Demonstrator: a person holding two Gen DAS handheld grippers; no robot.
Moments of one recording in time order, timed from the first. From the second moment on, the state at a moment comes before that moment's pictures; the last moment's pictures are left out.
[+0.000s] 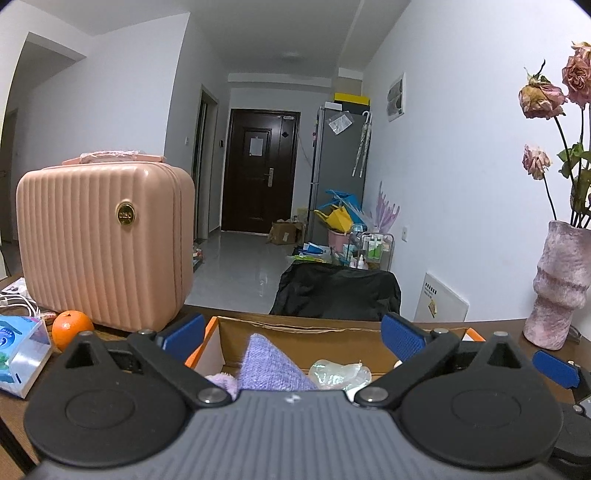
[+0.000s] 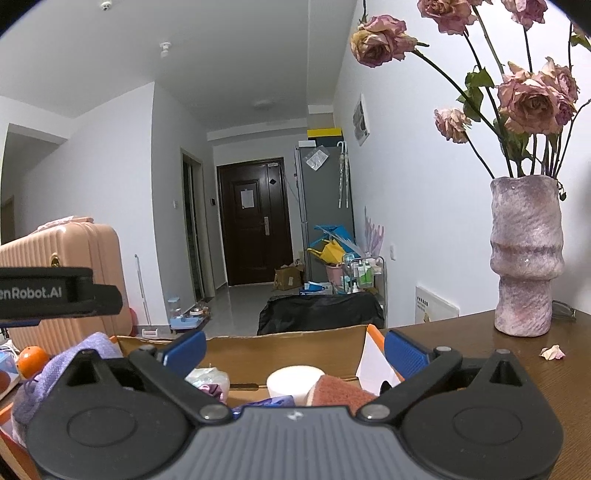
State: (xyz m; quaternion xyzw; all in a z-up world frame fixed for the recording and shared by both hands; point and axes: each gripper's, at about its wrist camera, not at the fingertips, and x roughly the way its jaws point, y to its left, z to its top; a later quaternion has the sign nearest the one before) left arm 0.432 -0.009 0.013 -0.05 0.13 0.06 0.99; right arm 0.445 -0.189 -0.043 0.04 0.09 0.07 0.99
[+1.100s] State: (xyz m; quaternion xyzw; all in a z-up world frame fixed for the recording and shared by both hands) left arm 0.338 0.009 -0.001 -0.05 0.16 0.07 0.98; right arm 0.346 -0.204 -0.042 0.01 0.08 0.07 0.99
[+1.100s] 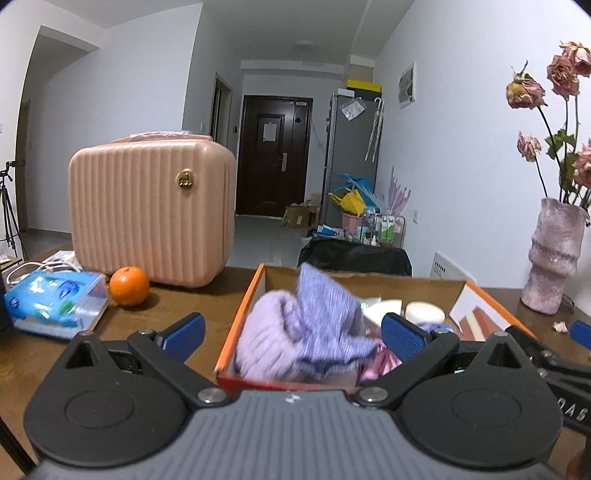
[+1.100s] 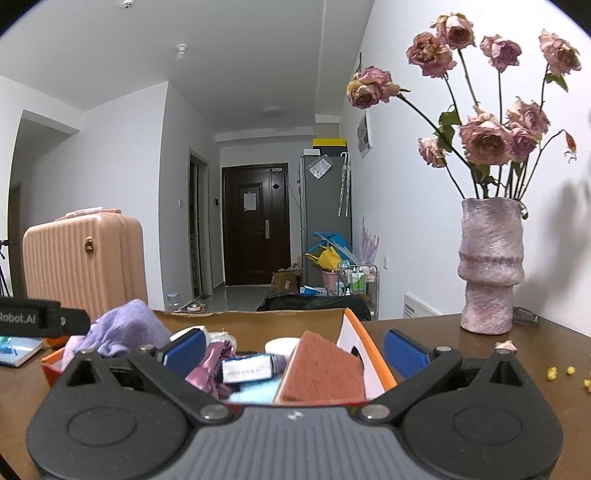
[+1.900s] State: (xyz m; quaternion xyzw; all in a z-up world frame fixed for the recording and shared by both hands) left arm 0.189 0.005 -0.017 -0.04 0.19 0.04 0.98; right arm 0.202 -0.226 -0.042 0.00 0.09 0.08 0.99
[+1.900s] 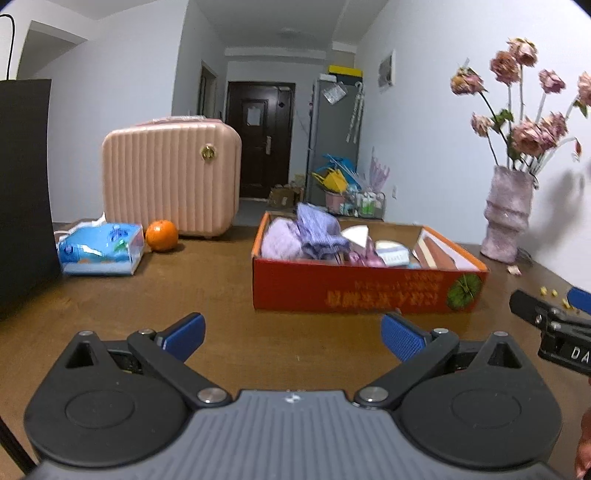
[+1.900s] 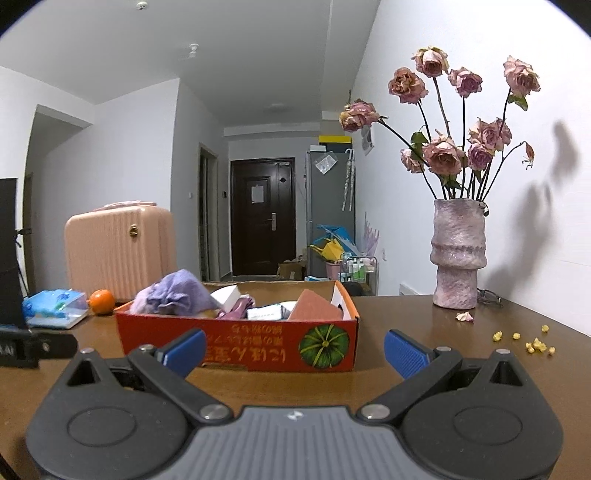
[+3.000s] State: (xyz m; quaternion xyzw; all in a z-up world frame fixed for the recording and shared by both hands) left arm 0.042 -0.006 0.024 0.00 0.14 -0.02 0.99; right arm 0.048 -0.239 0.016 -0.02 0.11 0.12 0.99
